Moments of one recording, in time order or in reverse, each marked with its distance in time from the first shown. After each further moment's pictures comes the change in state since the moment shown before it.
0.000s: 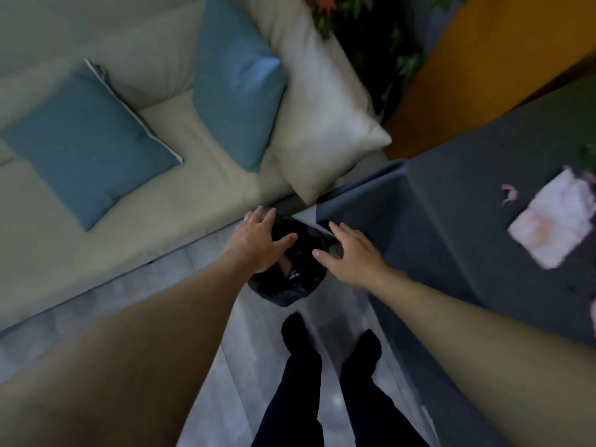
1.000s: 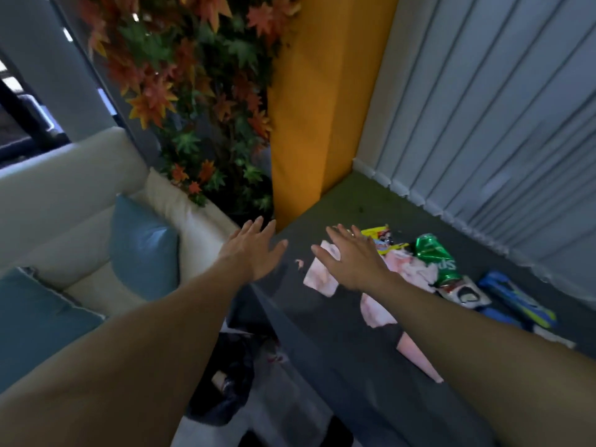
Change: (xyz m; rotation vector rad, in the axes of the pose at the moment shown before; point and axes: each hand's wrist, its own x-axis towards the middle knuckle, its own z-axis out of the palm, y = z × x) left_hand -0.139 0.323 -0.140 0.334 0.225 0.455; right_hand -0.245 0.113 -0.247 -0.077 0.600 0.070
